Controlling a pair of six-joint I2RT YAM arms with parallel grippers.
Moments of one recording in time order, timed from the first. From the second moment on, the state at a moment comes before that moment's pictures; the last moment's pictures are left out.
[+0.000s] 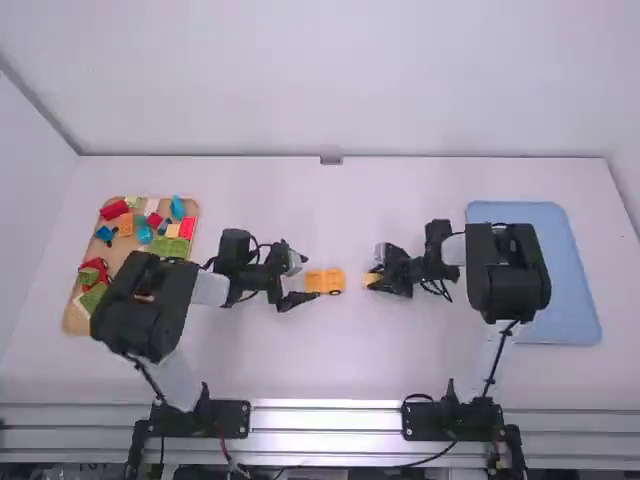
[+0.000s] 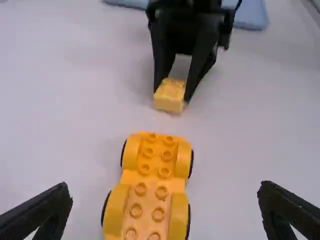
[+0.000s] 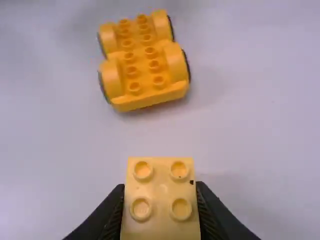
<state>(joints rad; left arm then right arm) -0.15 1.81 0.57 0.45 1.01 0.68 0.03 2.10 0.96 -0.41 -1.03 -1.40</state>
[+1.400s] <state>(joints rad) -0.26 2.00 0.70 0.39 0.85 0.90 0.34 1.87 0.84 -0.07 -0.91 -1.11</state>
